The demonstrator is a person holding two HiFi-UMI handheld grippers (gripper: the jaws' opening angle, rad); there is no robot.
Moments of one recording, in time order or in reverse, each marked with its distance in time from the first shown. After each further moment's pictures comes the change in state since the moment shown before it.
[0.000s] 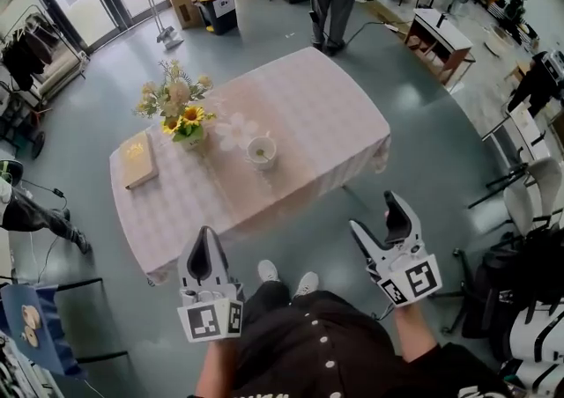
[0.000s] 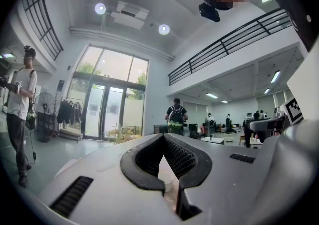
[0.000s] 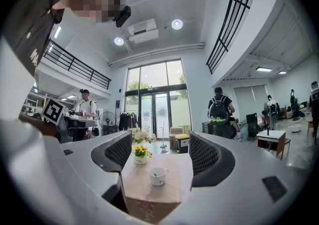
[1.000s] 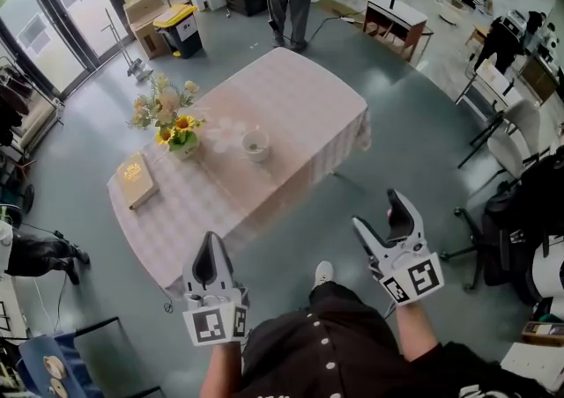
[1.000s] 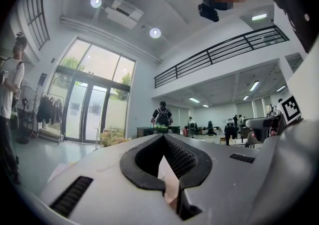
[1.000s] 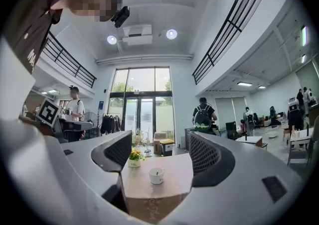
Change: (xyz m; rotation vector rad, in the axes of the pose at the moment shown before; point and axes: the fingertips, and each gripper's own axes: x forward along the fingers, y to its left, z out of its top) left arm -0.076 0.034 0.014 0.008 -0.025 -0.218; right arm -0.078 0.104 0.021 -0.032 -0.057 -0.225
